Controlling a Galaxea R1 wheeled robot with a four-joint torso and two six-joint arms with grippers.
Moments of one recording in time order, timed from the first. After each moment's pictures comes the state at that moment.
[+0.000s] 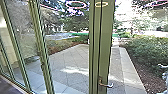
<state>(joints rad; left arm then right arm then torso) 1.49 3.00 -2.68 -0.13 0.02 0.29 -1.25 1.58 -0.83 0.39 0.17 0.09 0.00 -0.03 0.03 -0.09</state>
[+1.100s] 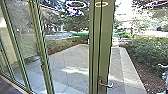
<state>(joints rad) 1.49 3.00 -2.68 -0.15 0.01 0.28 -0.63 1.57 -0.89 0.54 -0.34 0.21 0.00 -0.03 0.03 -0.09</state>
